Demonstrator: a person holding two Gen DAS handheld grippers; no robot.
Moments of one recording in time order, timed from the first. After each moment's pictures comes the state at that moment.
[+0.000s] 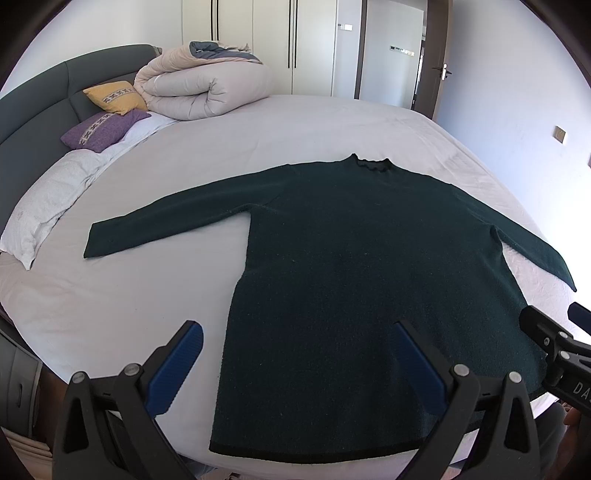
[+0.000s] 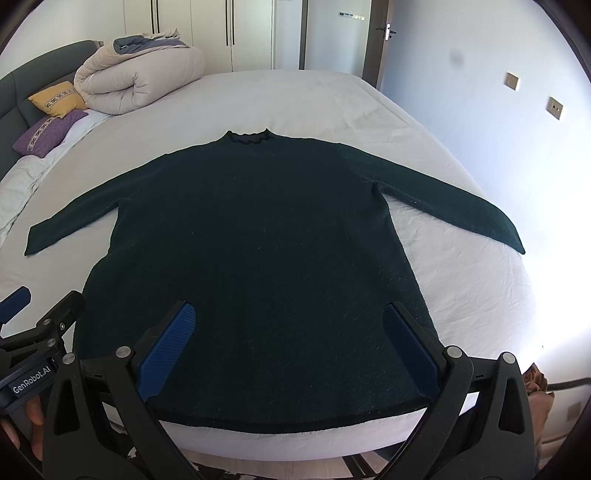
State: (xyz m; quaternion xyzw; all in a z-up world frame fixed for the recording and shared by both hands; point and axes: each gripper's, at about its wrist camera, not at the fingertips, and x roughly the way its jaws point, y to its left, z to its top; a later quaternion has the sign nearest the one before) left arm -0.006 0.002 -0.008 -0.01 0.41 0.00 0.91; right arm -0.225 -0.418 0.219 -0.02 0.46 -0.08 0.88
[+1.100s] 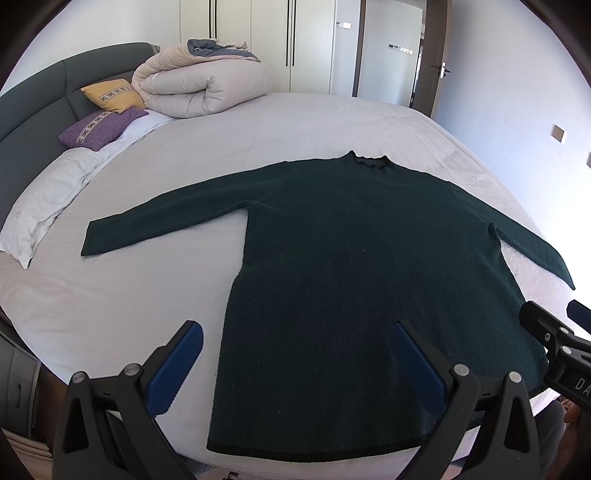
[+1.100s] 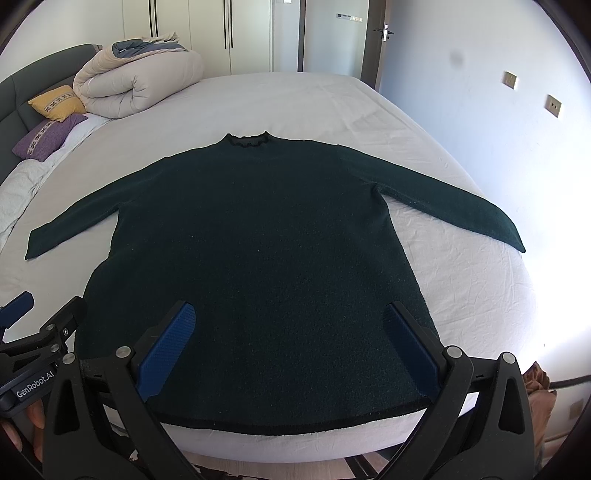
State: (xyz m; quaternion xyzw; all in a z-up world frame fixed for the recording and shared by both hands) left arm -0.005 0.000 -0.011 -0.01 0.41 0.00 0.91; right arm -0.228 -0.417 0.223 -0.02 0.46 -0.08 0.89
